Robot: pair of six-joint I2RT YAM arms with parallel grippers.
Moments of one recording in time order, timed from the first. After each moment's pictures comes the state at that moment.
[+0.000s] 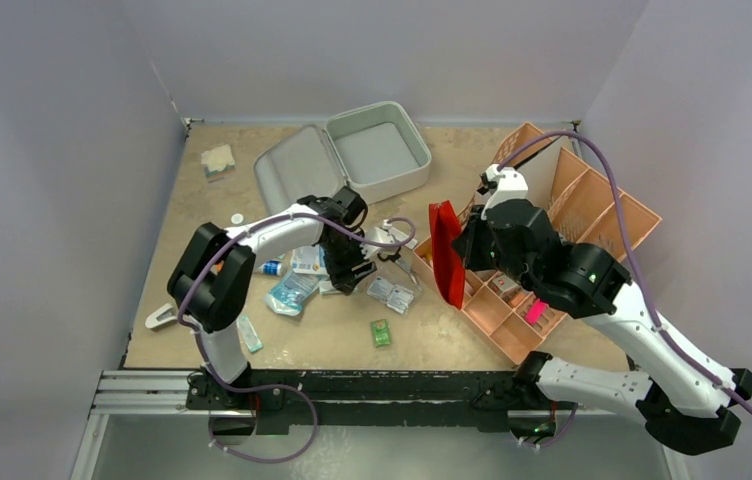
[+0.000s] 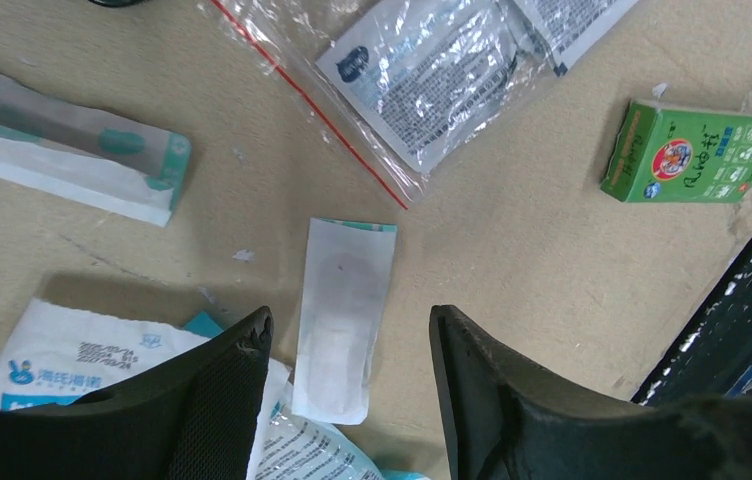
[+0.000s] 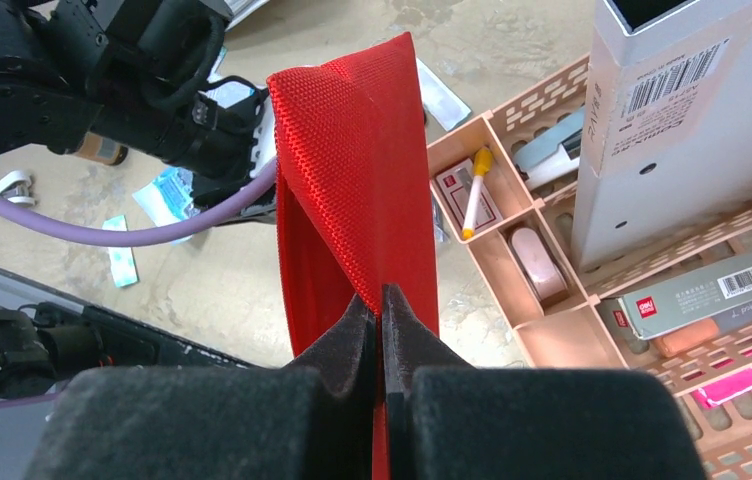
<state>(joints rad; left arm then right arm) -0.62 1.80 1.24 -0.81 0.34 0.57 0.87 0.97 1.31 -0.96 0.35 0.59</state>
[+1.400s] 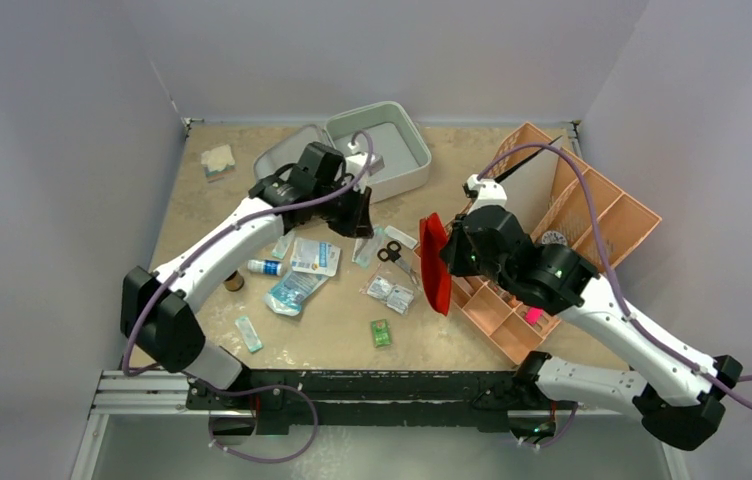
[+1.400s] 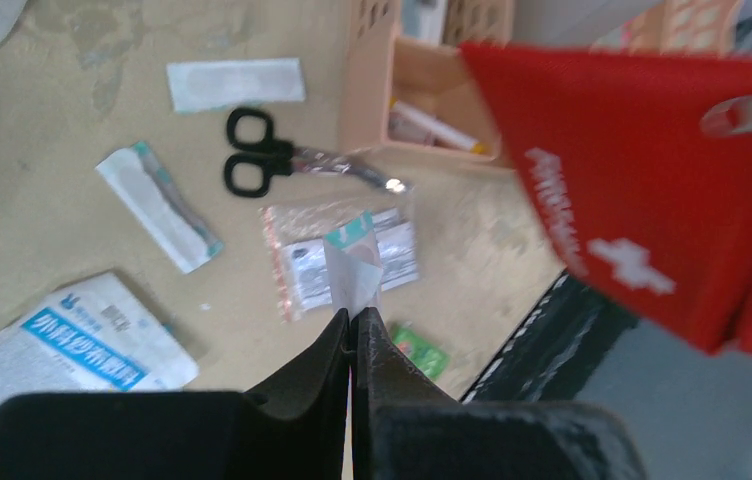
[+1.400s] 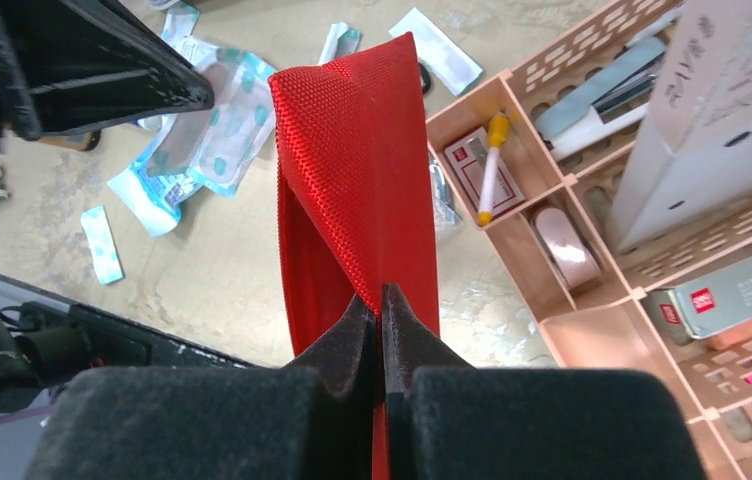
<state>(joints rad) -0.60 1.54 1.37 -0.69 0.38 -0.11 0.87 0.99 1.18 -0.88 0.33 0.65</state>
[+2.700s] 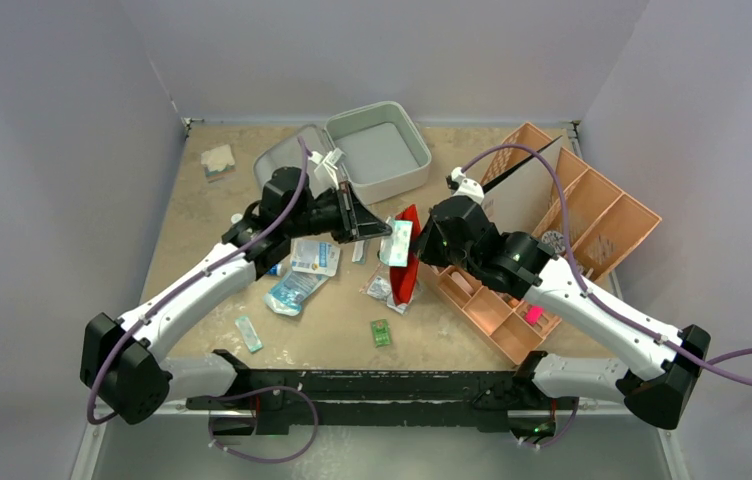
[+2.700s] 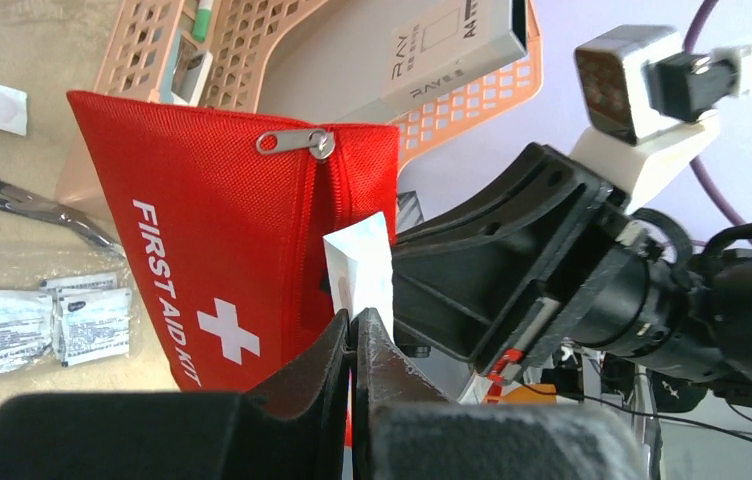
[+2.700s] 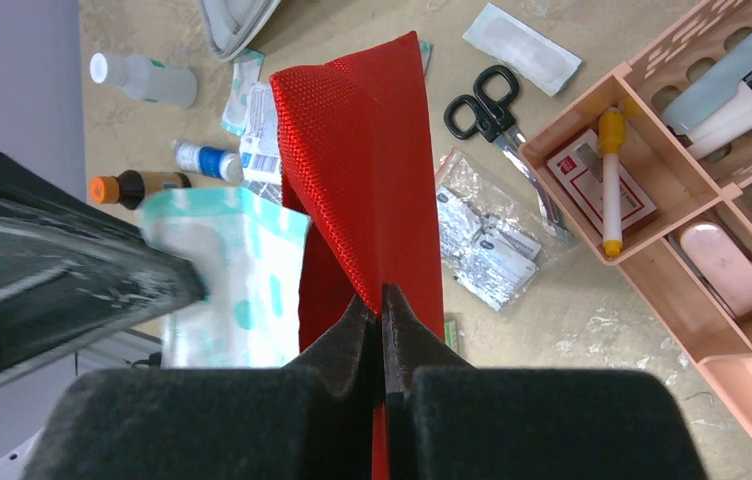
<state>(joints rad) -0.59 1.24 1.02 -0.08 0.55 -0.94 0.87 1.15 1.15 -0.69 0.29 0.90</state>
